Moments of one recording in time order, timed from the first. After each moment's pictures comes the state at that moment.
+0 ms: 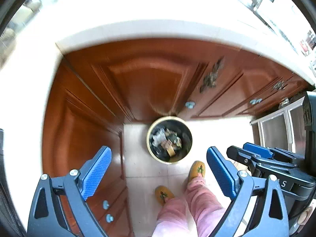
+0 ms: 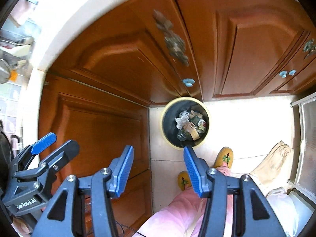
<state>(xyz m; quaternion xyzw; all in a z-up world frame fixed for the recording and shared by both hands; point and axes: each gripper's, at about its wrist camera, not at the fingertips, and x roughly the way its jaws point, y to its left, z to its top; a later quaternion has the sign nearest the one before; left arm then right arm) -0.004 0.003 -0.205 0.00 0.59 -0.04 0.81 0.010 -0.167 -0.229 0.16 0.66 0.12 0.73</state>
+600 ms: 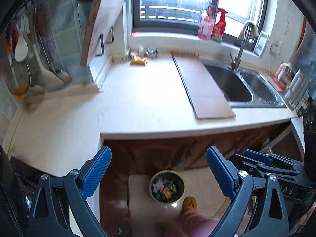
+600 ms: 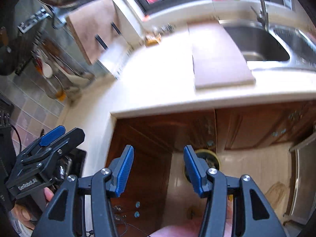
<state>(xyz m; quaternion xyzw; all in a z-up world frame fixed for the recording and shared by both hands) -0.008 0.028 0.016 -0.01 0.43 -0.05 0.90 0.016 -0.156 -0.010 0.15 0.50 0.18 0.83</state>
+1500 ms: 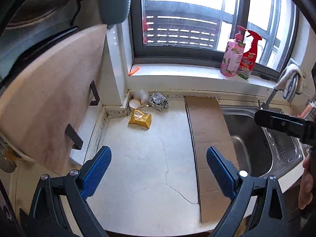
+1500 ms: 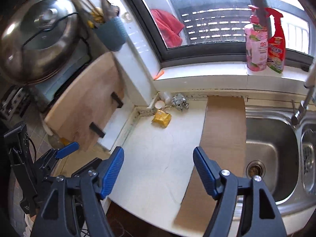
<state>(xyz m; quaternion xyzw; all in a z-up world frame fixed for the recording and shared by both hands) 0.326 -0.003 0.091 -0.02 0.43 0.00 0.90 0.365 -0.197 0.097 0.11 0.47 0.24 0.84</state>
